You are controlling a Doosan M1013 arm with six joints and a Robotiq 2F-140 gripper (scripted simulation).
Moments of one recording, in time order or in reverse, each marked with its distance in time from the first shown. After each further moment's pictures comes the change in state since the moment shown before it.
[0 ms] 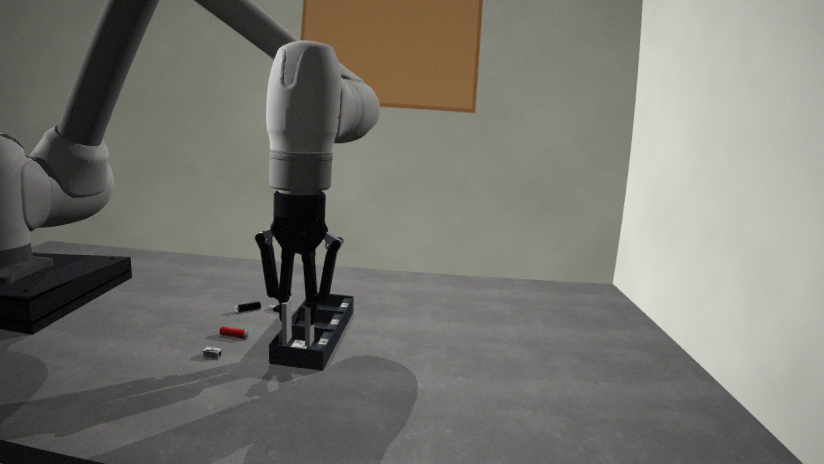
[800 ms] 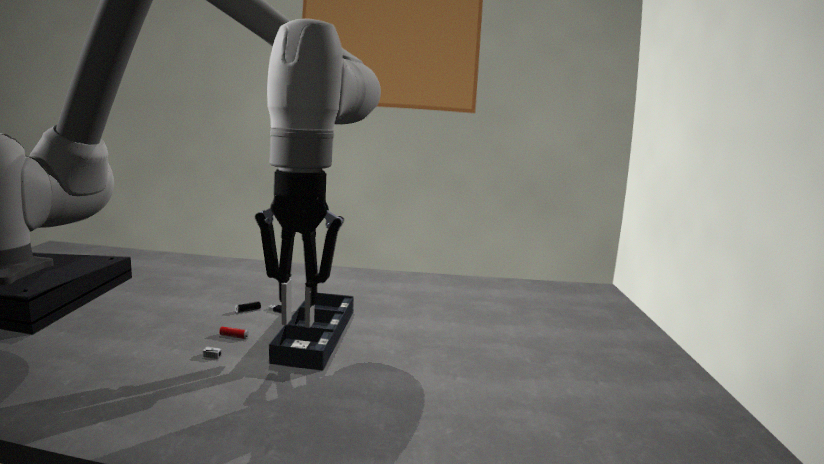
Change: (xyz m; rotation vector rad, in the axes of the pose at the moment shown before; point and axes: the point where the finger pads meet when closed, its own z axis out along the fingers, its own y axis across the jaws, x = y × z) arm 0.000 0.000 -0.031 0.000 0.000 0.000
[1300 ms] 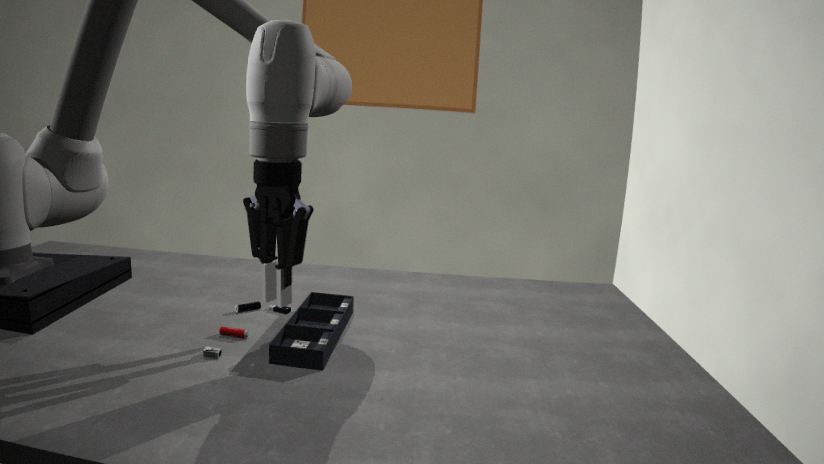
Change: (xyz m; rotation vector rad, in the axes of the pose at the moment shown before) arm -0.057 0.053 -0.008 -0.003 -0.017 0.415
